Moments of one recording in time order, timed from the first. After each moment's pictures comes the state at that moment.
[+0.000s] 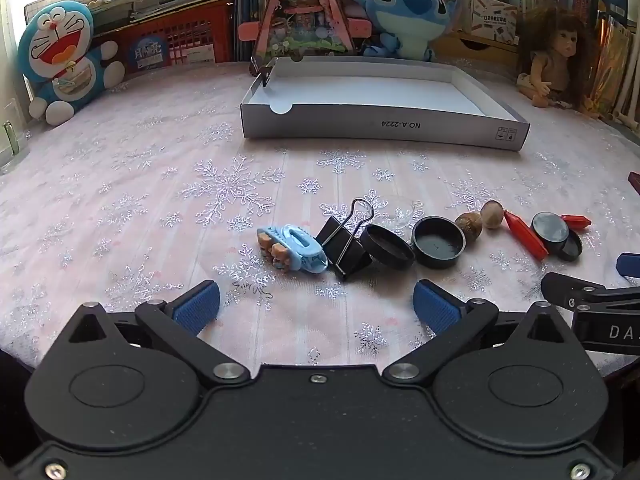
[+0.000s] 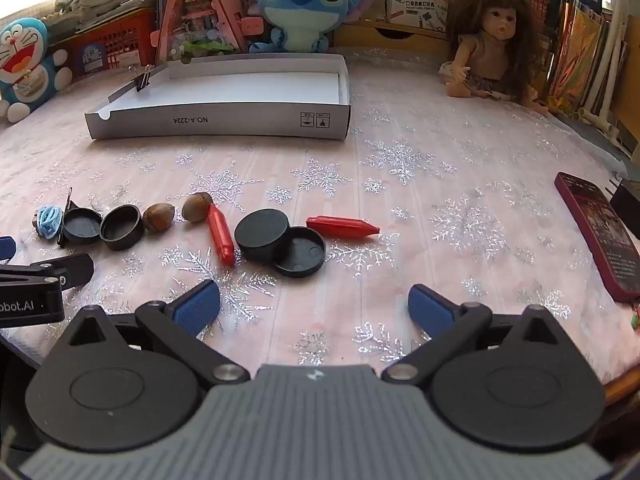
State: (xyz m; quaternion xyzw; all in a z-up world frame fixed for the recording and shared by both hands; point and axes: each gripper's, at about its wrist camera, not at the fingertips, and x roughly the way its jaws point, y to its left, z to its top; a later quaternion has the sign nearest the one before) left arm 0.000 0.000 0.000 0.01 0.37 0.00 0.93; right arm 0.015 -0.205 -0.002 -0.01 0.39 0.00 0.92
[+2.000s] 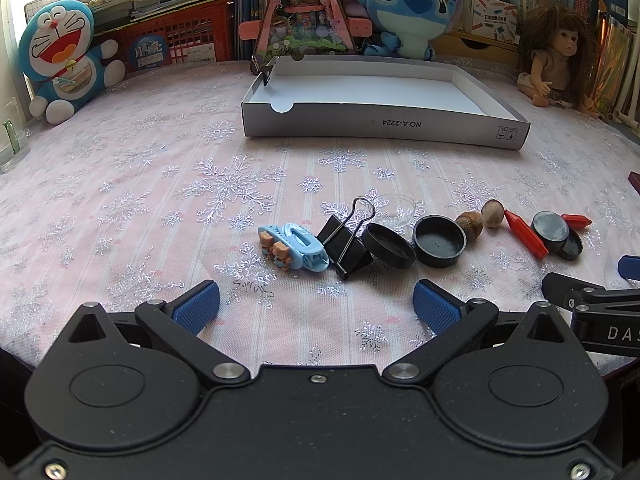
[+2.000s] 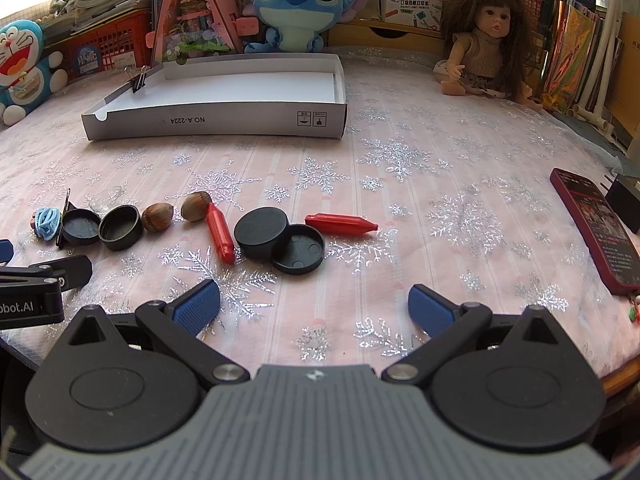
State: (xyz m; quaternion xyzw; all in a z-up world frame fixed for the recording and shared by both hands) left arm 0.000 0.000 0.000 0.01 0.38 0.00 0.93; right arm 0.013 -0.203 -0.001 -0.01 0.39 0.00 0.92
